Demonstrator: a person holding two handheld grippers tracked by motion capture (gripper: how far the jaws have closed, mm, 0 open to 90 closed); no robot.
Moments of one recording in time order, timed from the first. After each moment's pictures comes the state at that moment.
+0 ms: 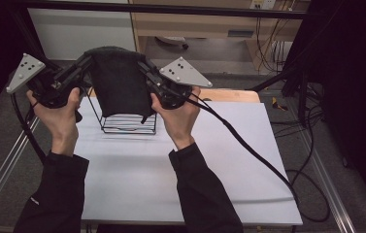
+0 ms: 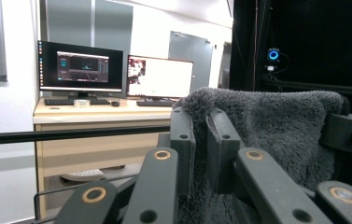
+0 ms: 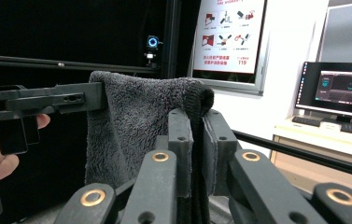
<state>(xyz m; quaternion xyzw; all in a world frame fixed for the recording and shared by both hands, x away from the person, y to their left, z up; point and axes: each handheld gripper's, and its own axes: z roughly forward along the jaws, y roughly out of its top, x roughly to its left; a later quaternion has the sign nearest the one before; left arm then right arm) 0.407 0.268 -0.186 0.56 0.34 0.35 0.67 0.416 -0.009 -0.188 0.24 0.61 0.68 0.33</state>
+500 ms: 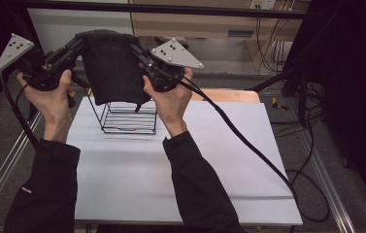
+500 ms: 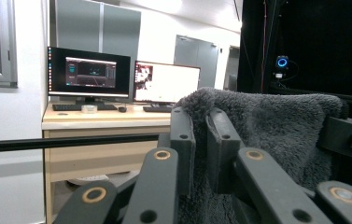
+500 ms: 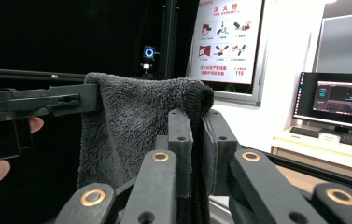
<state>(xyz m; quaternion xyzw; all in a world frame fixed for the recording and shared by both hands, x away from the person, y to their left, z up) 0.426 0.278 -0.159 0.55 0.35 0.36 0.67 0.441 0.006 -0.165 0.23 0.60 0.69 0.34</state>
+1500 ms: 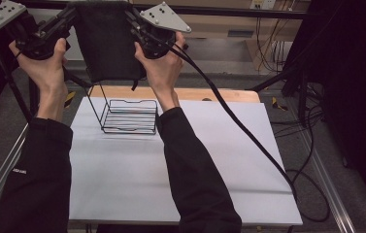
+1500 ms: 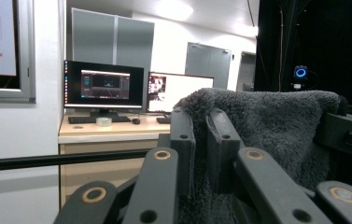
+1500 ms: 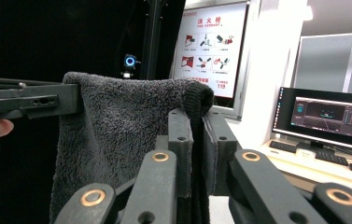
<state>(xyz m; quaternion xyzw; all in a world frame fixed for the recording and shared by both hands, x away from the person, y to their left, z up) 0.468 0.285 -0.118 0.53 0.36 0.39 0.66 0.487 0.026 -0.122 0.24 0.59 0.68 0.38</state>
